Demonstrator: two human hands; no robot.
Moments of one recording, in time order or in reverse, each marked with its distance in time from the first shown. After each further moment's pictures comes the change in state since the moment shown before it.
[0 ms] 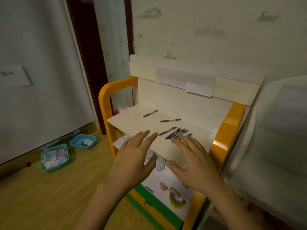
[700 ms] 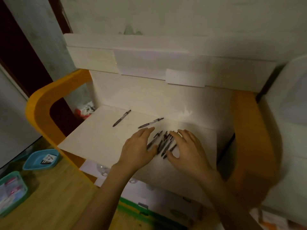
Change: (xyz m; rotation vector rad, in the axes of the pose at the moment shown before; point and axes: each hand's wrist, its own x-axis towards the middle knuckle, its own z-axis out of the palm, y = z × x) left_hand 0.214 -0.101 0.200 -0.269 -0.304 0.095; right_hand 0.159 0.117 0.112 -0.082 0.000 0.439
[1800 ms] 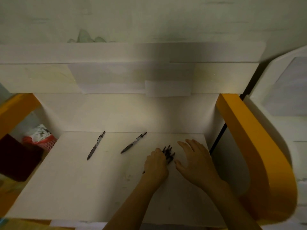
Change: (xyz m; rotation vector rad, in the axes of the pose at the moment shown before) left_hand 0.096 0.015 0.111 0.128 -0.500 -0.103; right_hand 0.034 0.026 0.010 -0.078 -0.026 0.374
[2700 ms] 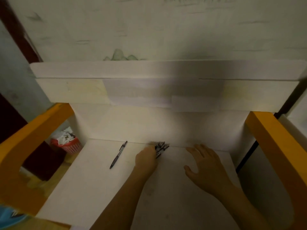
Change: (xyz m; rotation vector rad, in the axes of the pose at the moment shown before) left_hand 0.057 -0.102 -0.058 -0.018 0.194 -0.024; right_hand 0.042 -0.031 0.007 -0.064 0.041 -0.161
